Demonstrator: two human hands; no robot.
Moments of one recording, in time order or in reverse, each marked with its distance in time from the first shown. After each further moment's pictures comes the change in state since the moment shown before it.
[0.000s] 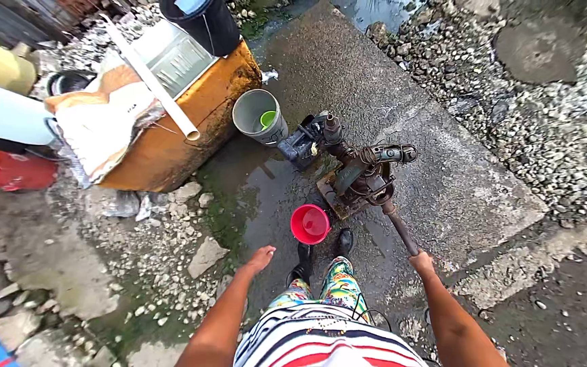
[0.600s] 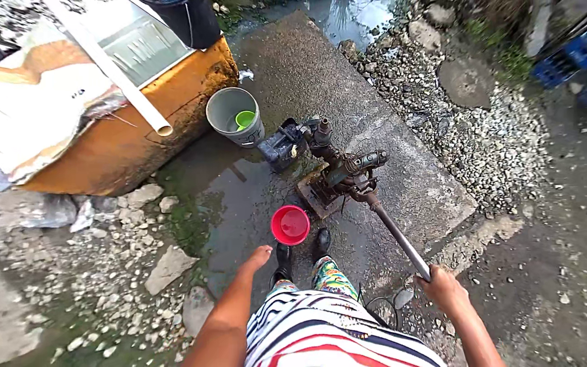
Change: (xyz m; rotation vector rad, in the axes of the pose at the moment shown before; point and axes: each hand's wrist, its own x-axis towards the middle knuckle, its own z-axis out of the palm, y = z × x) left_hand 0.037 0.000 0.018 -0.016 -0.097 0.044; right_hand -0.289 -0.040 -0.097 -0.381 0.126 0.001
